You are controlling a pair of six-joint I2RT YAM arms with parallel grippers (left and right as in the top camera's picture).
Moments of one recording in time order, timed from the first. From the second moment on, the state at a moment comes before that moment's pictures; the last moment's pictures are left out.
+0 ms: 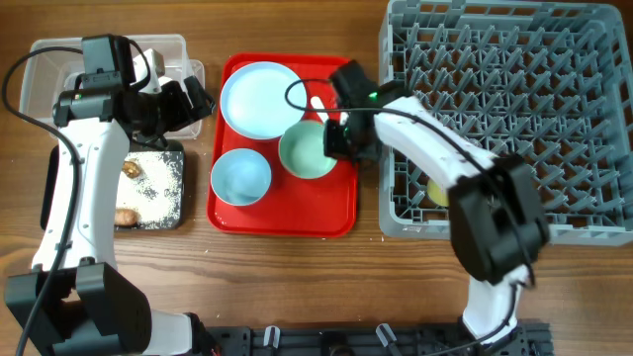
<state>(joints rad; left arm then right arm) 0.12 1.62 1.39 -0.89 0.31 -0.29 0.48 2.00 1.51 -0.84 -0.23 0.57</state>
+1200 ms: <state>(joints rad) 0.12 1.62 1.39 -0.89 0.31 -0.29 0.34 1.84 1.51 -0.94 1.16 -0.07</state>
